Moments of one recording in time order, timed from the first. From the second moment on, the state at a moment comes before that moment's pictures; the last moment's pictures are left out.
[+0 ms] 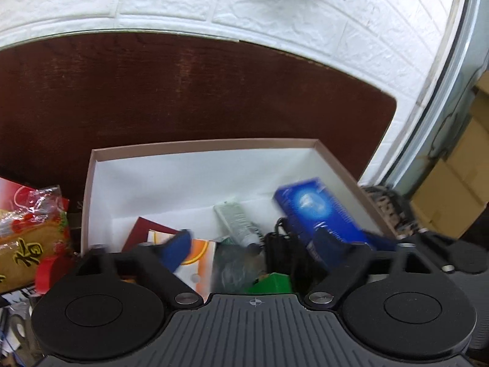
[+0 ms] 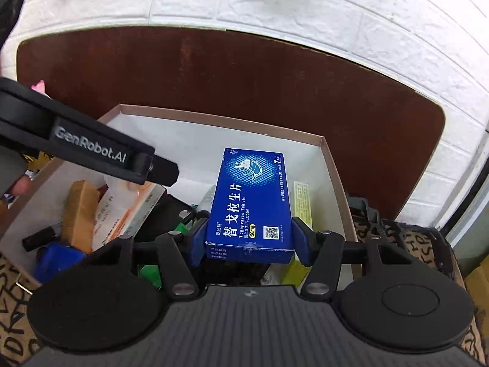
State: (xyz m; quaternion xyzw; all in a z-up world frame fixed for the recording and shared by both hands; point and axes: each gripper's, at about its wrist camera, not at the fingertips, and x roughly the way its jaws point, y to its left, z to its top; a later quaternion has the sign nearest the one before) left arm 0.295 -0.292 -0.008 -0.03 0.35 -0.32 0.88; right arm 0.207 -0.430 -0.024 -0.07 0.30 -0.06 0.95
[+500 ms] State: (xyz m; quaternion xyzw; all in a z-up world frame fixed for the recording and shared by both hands) left arm 0.256 -0.277 -0.006 0.02 0.28 -0.26 0.92; right arm 0.172 -0.418 -0.019 -0.06 0.26 -0.08 0.96
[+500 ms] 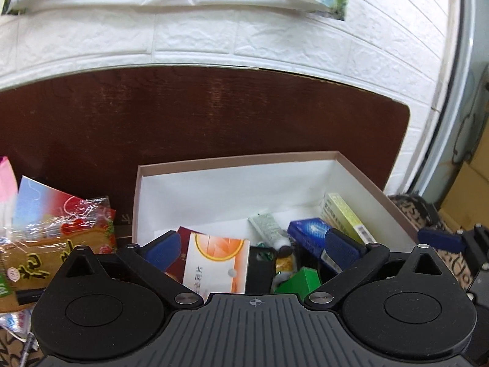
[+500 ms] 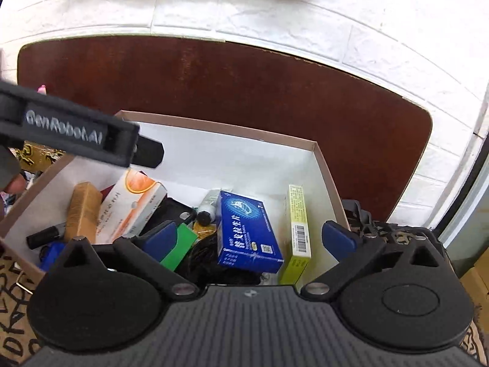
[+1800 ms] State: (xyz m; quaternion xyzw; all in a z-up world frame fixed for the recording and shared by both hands) left arm 0.073 -0.125 -0.027 0.00 0.26 -0.21 0.94; right arm 0.039 -0.287 -0.026 -0.02 0.21 0.00 0.98
